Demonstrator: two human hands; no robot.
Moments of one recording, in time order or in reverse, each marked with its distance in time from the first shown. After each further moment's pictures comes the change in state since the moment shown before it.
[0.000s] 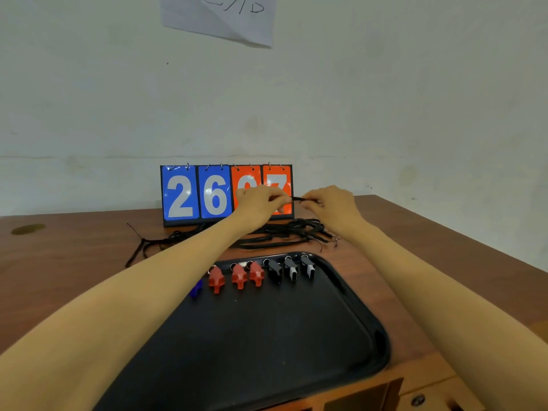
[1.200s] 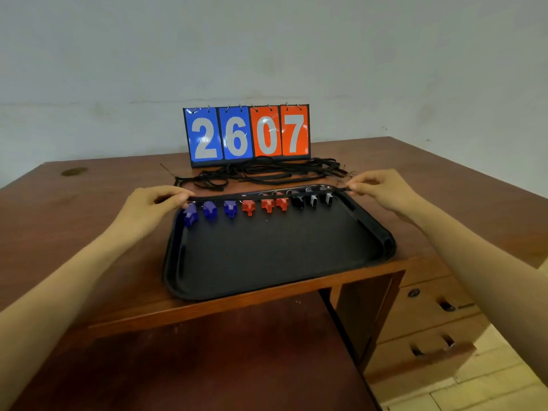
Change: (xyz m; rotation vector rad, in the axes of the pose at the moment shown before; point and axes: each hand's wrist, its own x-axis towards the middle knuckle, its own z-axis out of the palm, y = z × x) left_hand -0.200 -0.089 -0.122 -0.154 0.029 -0.295; right_hand -0.116 0.005 -0.019 0.510 -0.189 0.338
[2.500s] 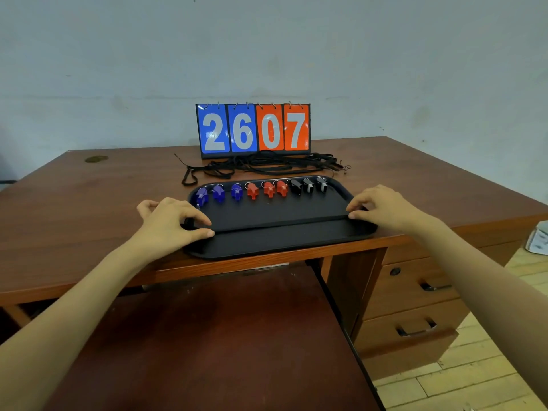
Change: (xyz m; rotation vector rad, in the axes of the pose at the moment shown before) left_hand -0.072 0.011 0.007 0.543 -0.039 0.146; right_hand -0.064 0.003 -0.007 -0.640 -0.166 -0.222
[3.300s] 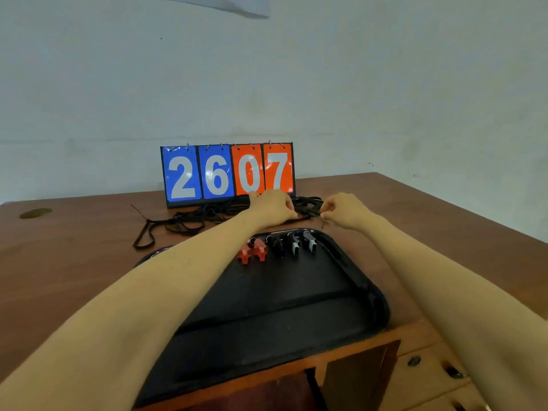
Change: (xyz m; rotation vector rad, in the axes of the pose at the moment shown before) left_hand 0.252 0.142 0.094 -0.059 -0.228 0.109; right_hand 0.167 0.038 0.007 0.094 0.042 0.212
